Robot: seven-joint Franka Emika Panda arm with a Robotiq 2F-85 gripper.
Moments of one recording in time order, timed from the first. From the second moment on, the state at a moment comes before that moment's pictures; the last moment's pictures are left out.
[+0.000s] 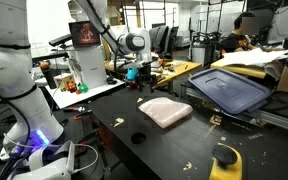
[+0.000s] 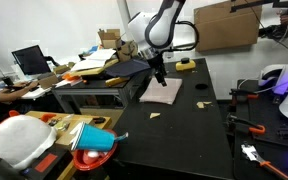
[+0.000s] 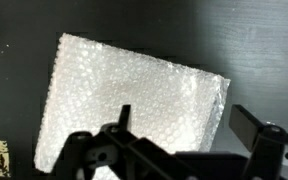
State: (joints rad) arm 0.00 0.32 0.00 -2.17 -0.36 2.33 -0.06
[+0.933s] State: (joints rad) arm 0.07 0.51 -0.01 -2.02 -0.37 2.37 0.08
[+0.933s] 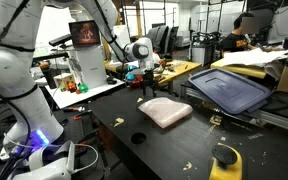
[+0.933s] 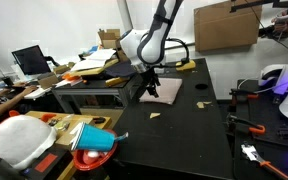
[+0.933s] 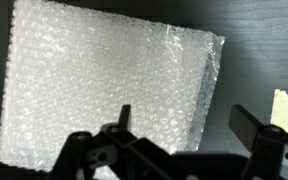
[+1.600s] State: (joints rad) arm 0.15 0.60 -0.07 -1.97 -0.39 2.41 0.15
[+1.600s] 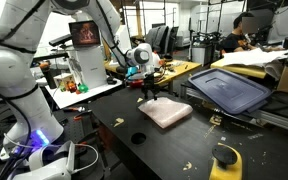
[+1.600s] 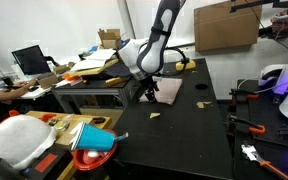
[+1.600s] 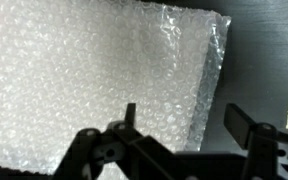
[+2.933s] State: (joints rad) arm 0.18 0.59 -0.07 -1.97 -0.41 2.47 0.14
